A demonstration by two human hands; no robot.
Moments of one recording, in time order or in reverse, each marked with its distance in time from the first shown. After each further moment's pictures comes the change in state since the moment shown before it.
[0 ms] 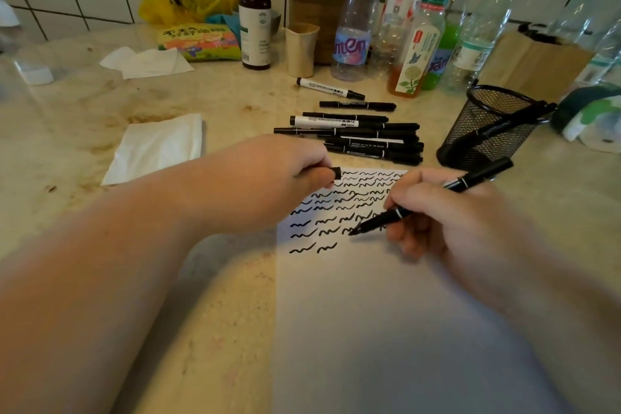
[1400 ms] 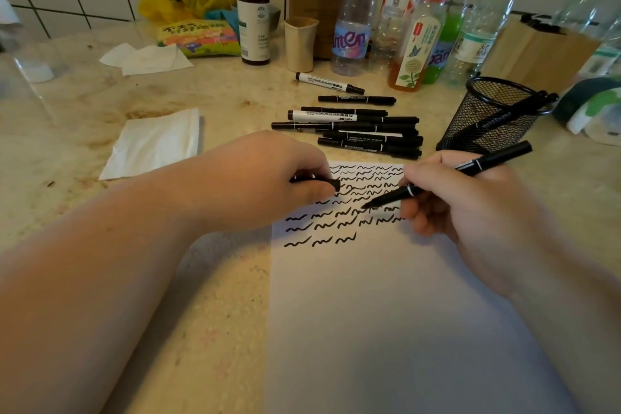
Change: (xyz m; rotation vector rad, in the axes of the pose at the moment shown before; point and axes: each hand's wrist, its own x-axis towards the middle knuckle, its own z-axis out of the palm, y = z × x) left_hand -0.001 -0.003 0.005 0.046 -0.023 0.035; right_hand 0.010 0.011 -0.016 -0.018 0.151 -0.101
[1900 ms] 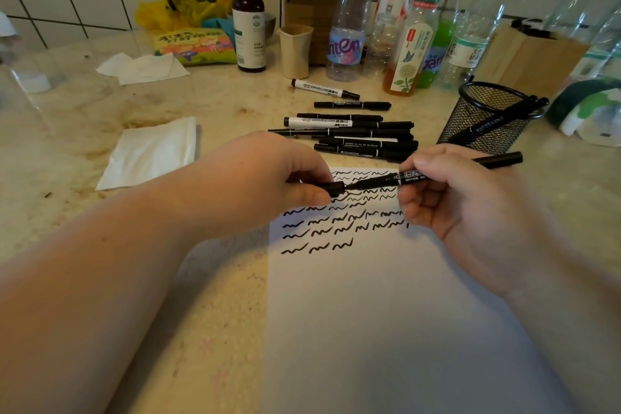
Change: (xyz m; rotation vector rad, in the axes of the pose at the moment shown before) left_hand 0.002 0.005 -0.003 -0.044 0.054 -0.019; right_hand 0.003 -0.004 0.000 0.324 -0.054 0.033
